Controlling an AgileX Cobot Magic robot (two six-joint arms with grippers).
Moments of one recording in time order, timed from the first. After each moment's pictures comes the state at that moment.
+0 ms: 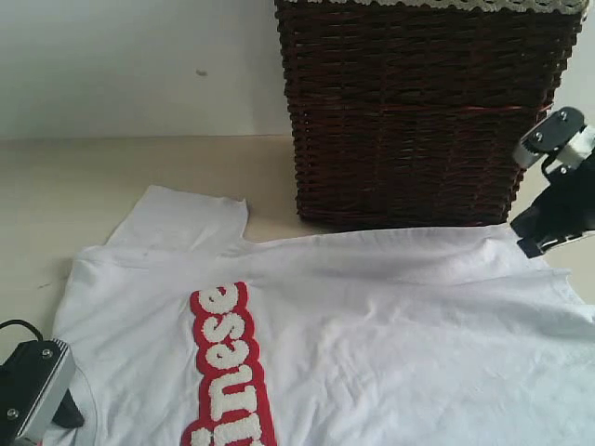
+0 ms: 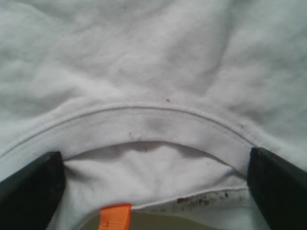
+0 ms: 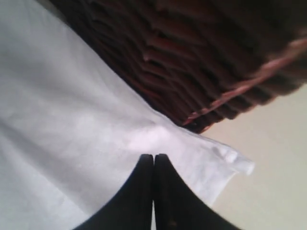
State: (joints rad) left arm -0.12 1.59 -0.42 -0.65 0.64 2.11; right arm -0.15 1.83 -0.95 0.90 0.49 -1.60
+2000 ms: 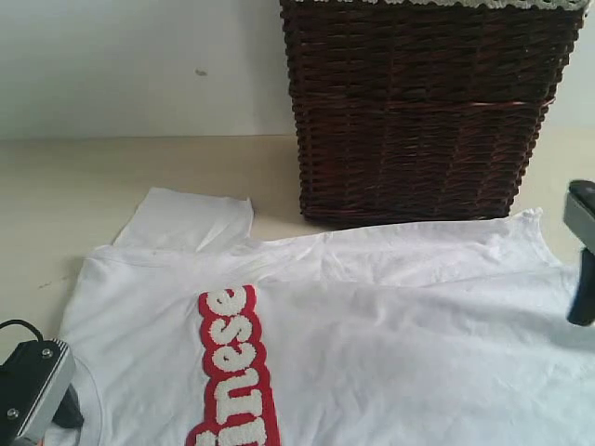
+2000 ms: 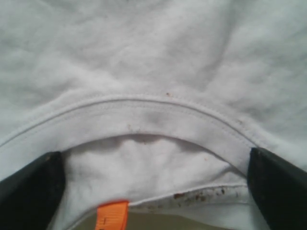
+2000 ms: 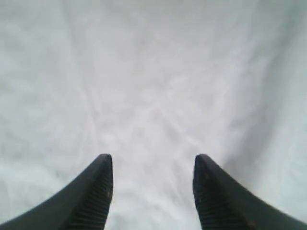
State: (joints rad) left arm -0.12 1.59 -0.42 -0.65 0.64 2.11; right arm -0.19 1.66 -0.95 0.31 1.19 -1.88
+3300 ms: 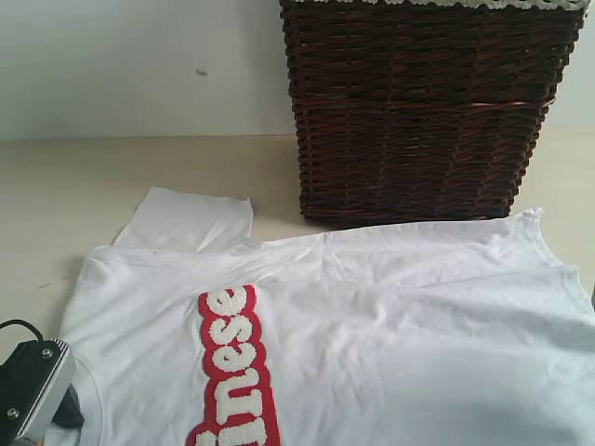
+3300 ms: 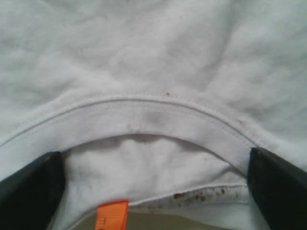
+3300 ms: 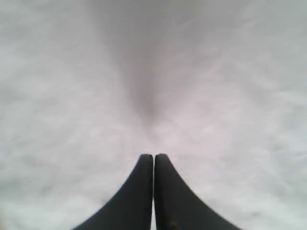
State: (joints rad) left arm -0.12 1.59 -0.42 -0.65 0.64 2.11; right arm -0.30 1.62 -0.63 0.35 0.92 -1.80
